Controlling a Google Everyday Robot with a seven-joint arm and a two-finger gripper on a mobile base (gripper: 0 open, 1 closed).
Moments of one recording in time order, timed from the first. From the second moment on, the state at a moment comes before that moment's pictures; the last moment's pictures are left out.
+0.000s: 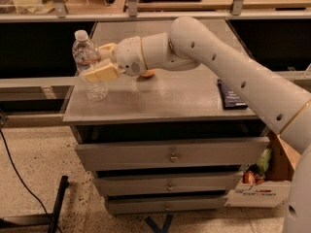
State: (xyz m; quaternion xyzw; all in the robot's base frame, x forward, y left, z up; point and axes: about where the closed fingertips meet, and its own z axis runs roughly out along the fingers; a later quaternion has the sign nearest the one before) arm 0.604 0.159 0.909 -0.59 0.50 0.41 0.48
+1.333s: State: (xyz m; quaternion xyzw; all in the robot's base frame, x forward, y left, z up) arm 0.623 0.147 0.938 -0.73 0.56 0.25 0.29
